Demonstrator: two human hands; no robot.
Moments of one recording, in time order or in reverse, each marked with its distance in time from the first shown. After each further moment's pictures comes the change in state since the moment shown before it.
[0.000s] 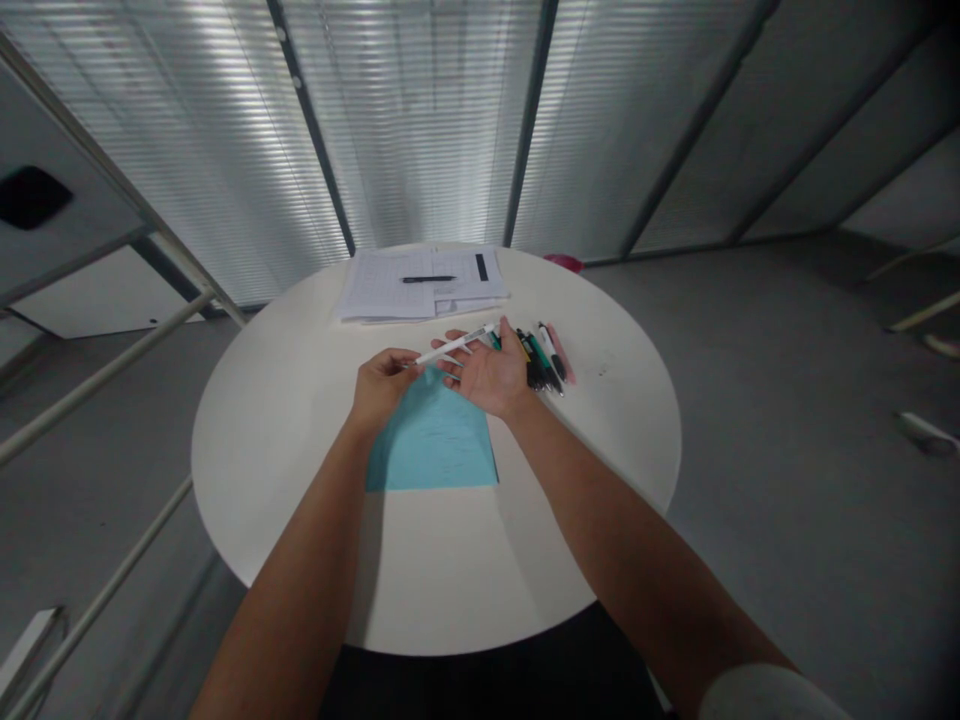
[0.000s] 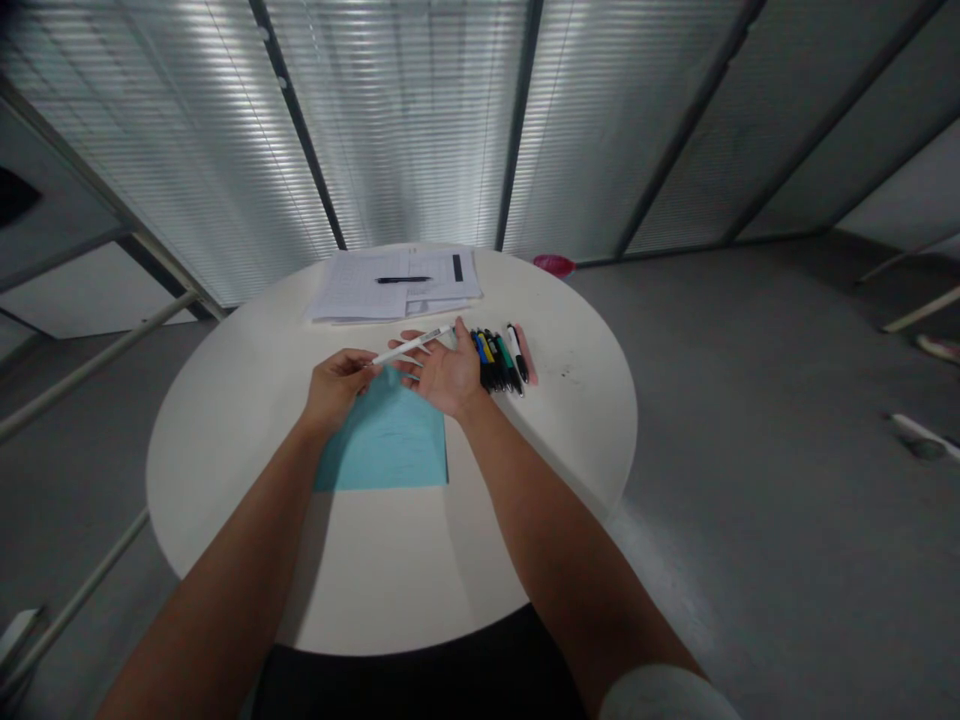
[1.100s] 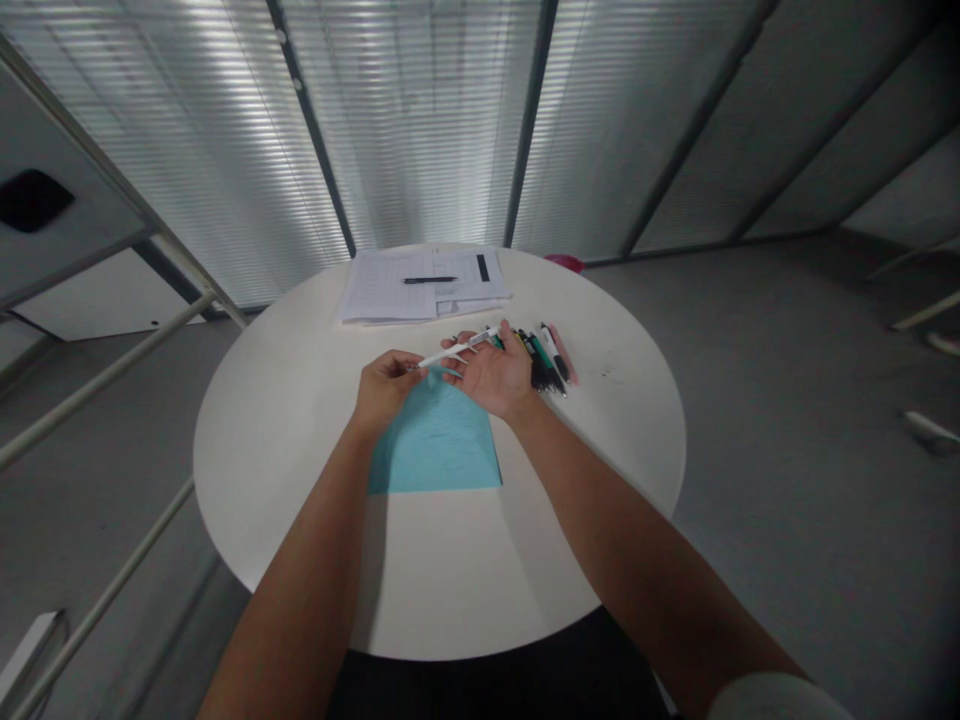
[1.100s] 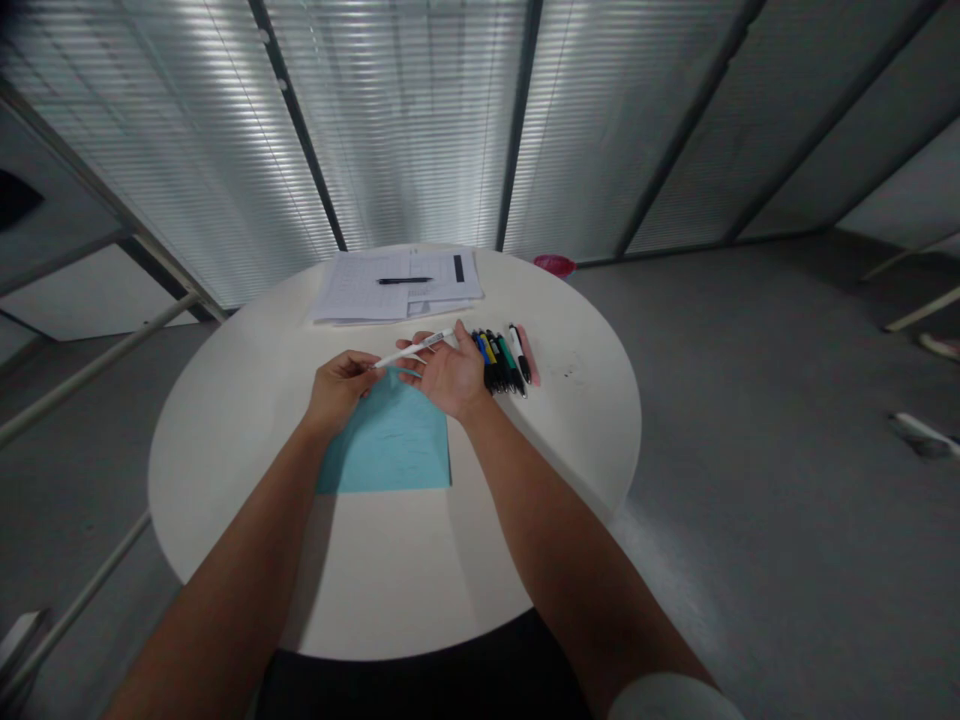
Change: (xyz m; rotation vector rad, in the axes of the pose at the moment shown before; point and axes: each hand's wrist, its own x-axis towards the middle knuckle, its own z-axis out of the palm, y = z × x) left_hand -0.001 0.002 0.001 0.002 -0.007 -0.005; right_hand -0.002 0.003 0.005 -0.079 0.056 -0.108
